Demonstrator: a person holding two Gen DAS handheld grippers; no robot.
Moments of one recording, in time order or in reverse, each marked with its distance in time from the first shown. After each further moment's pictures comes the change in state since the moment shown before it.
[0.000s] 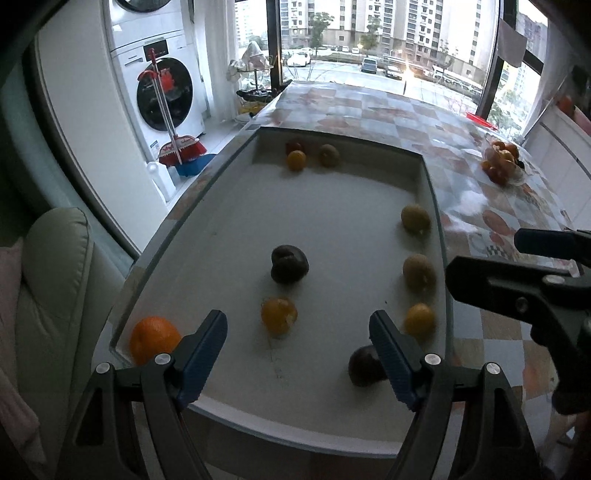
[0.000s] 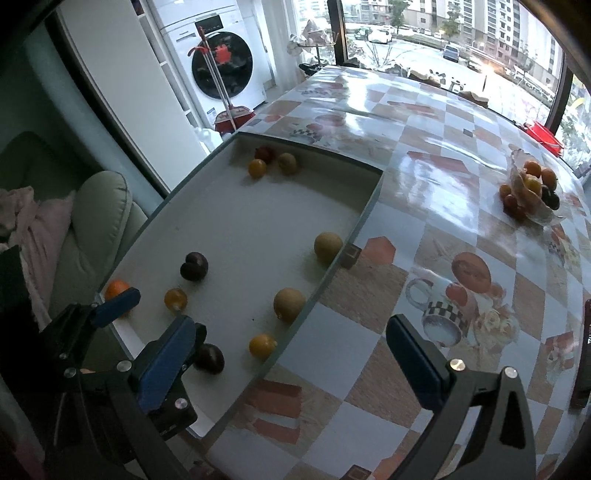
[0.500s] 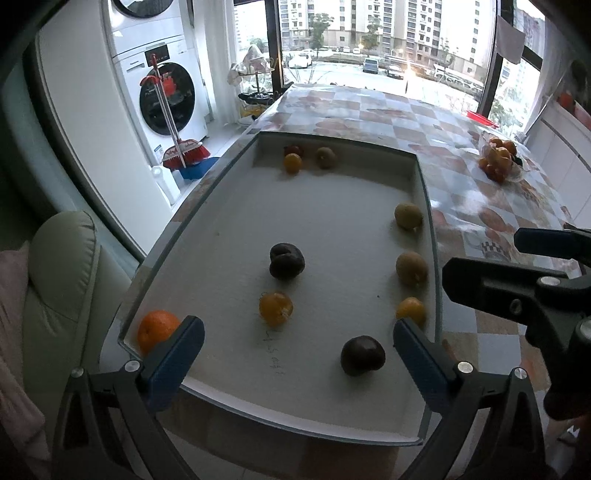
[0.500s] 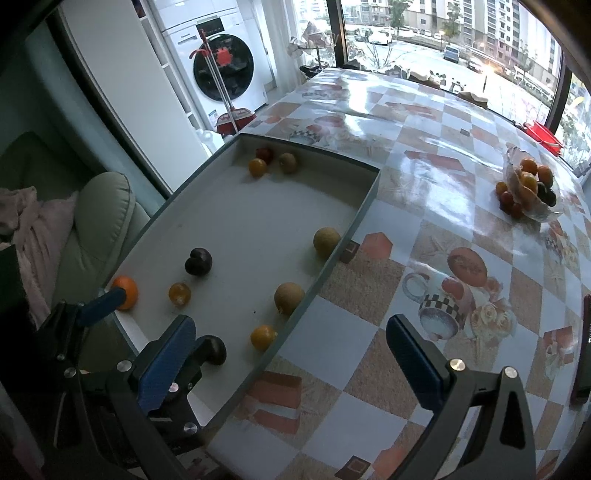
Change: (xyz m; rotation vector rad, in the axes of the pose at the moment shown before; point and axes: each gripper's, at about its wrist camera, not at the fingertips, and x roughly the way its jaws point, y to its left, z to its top) left arm -0.011 -0.008 -0.004 0.013 -0.013 0.024; right arm -0.009 -0.001 -0.007 0.001 -0.009 0.010
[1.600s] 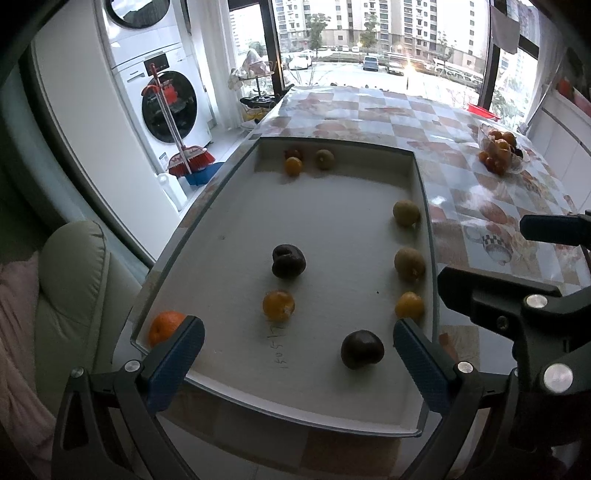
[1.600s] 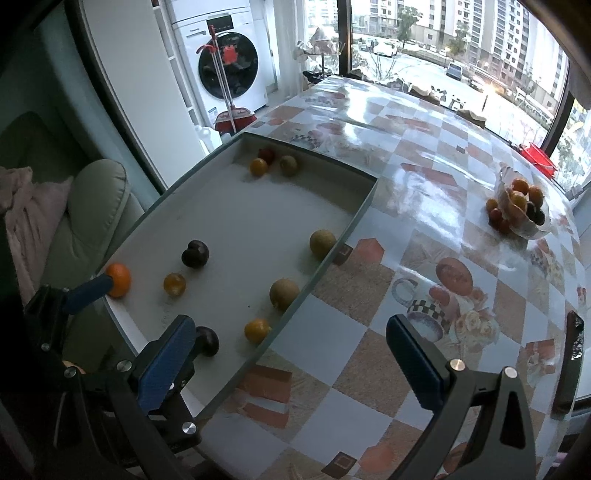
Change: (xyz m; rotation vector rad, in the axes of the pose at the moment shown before) left arm -0.007 -0.006 -0.001 0.036 -0.004 0.041; right arm -0.010 0.008 -0.005 -0.077 -0.015 -0.060
